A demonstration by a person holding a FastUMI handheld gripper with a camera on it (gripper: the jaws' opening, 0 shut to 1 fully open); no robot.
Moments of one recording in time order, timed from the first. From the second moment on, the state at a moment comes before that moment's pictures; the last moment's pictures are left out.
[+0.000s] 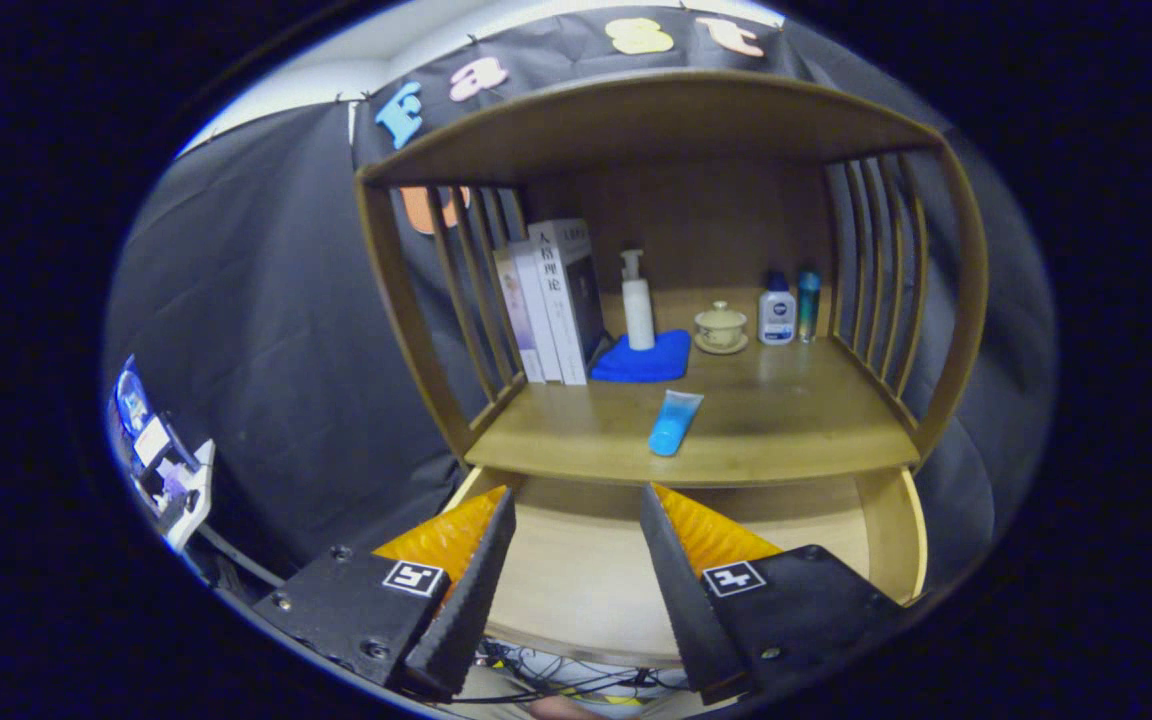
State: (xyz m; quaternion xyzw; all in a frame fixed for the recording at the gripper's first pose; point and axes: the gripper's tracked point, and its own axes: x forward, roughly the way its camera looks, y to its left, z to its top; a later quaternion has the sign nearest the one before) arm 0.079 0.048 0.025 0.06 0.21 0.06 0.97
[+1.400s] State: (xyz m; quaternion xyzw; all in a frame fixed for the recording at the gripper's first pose) arm -0.013 -0.010 -0.181 0.00 0.10 -0.10 0.99
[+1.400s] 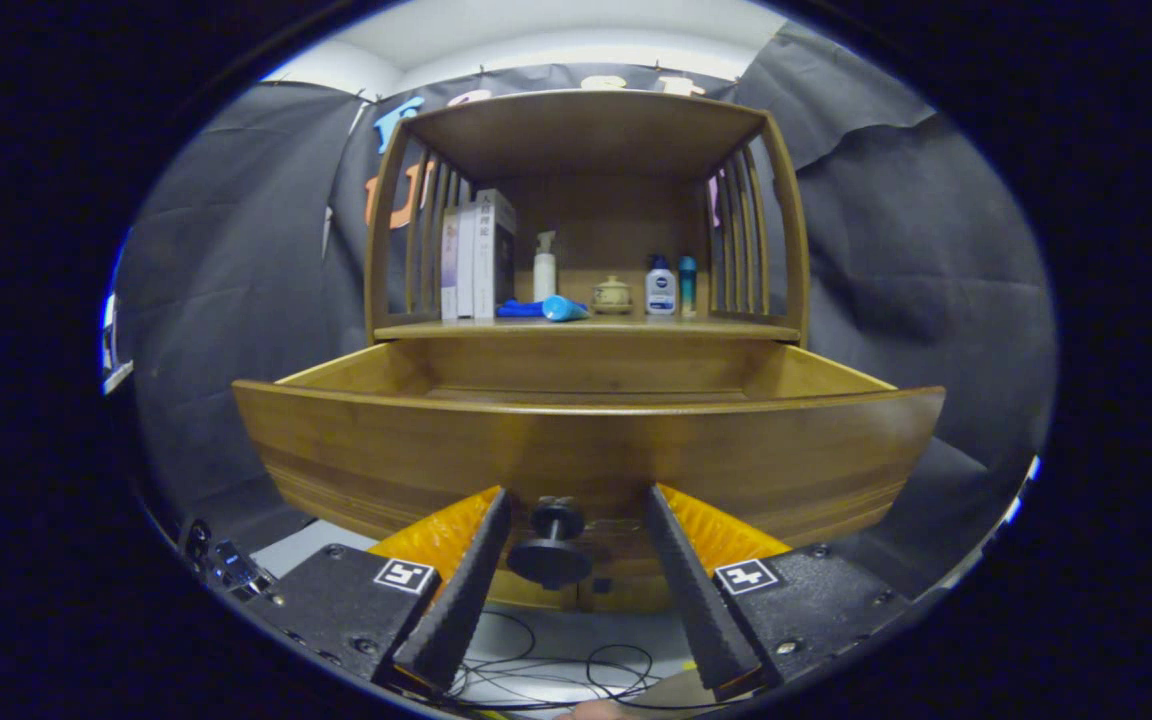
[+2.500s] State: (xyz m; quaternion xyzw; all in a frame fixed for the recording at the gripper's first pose) arm 0.087 -0.022 -0.157 0.00 0.11 -0.11 0.99
